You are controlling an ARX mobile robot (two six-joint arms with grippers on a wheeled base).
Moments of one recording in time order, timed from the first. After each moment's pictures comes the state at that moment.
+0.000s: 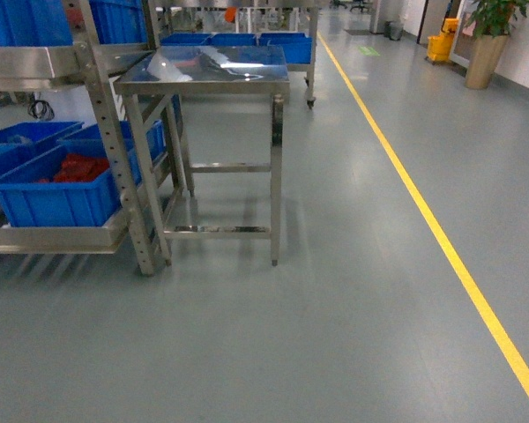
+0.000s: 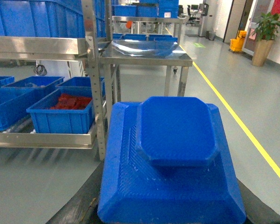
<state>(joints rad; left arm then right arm) 0.00 0.01 0.02 -0.01 0.00 0.00 0.00 0.00 0.01 -0.01 0.00 0.00</state>
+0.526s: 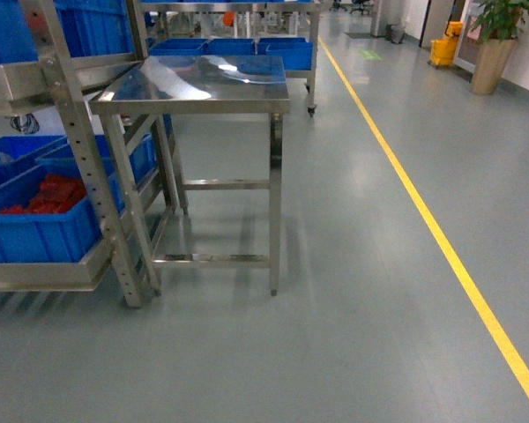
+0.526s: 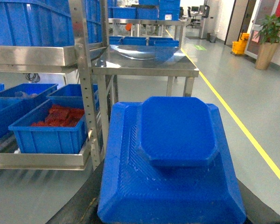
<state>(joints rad) 0.00 0.01 0.02 -0.01 0.00 0.00 0.00 0.00 0.01 -0.01 0.00 0.00</state>
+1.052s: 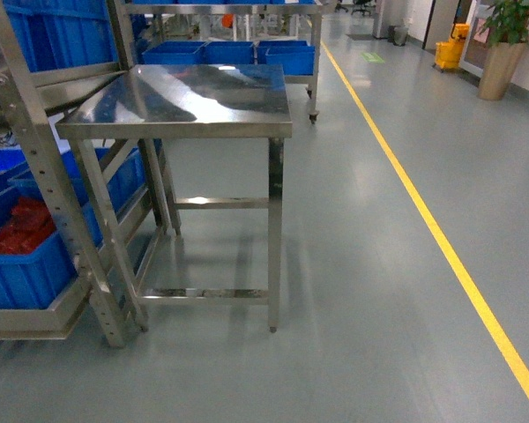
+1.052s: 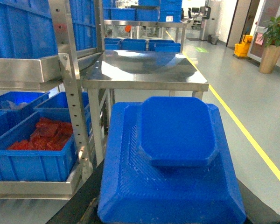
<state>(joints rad) 0.00 0.01 0.02 0.00 0.00 0.00 0.00 0.00 0.01 -0.01 0.00 0.00</state>
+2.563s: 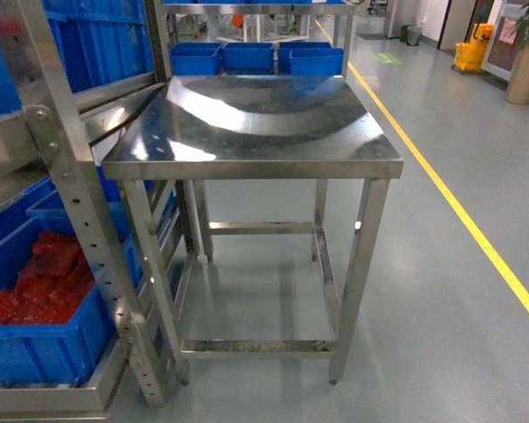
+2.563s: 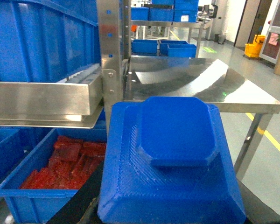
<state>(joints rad) 0.00 0.01 0.02 -0.01 0.00 0.00 0.00 0.00 0.01 0.00 0.00 0.00</state>
